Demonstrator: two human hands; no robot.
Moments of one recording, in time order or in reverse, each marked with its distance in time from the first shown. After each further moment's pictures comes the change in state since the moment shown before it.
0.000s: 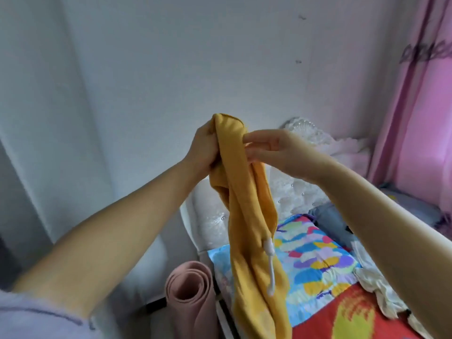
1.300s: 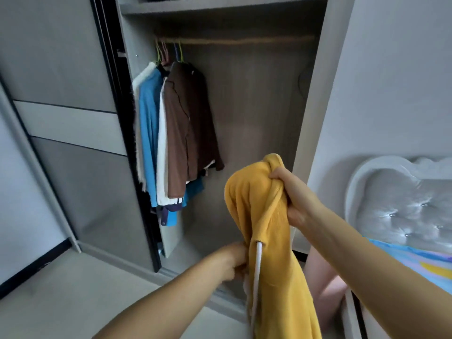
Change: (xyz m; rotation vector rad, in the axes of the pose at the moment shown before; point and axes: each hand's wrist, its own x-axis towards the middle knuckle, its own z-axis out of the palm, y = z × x) left_hand -0.491 0.041 -0.186 0.016 0.602 -1.066; right_hand -0.115 -0.209 0.374 0.937 -0.476 0.736
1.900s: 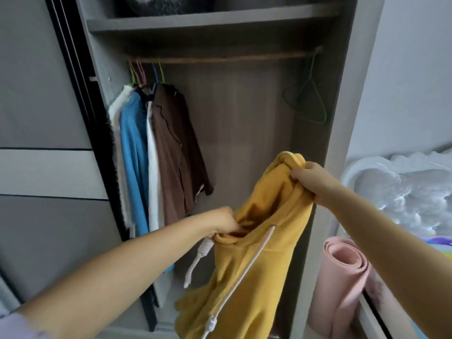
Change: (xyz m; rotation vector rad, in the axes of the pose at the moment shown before) left_hand 0.072 0.133 -0.193 0.758 -0.009 0.310; right_hand 0.108 -0.050 0.067 -0.652 0.534 -0.203
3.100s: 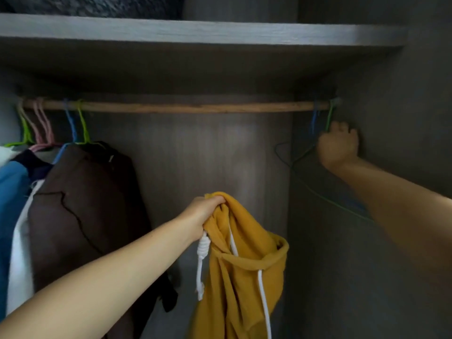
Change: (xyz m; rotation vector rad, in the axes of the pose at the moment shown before) left_hand 0.337 0.135 -0.197 -0.790 0.180 0.298; right_hand 0.411 -0.142 -0.098 -1.372 0.995 -0.300
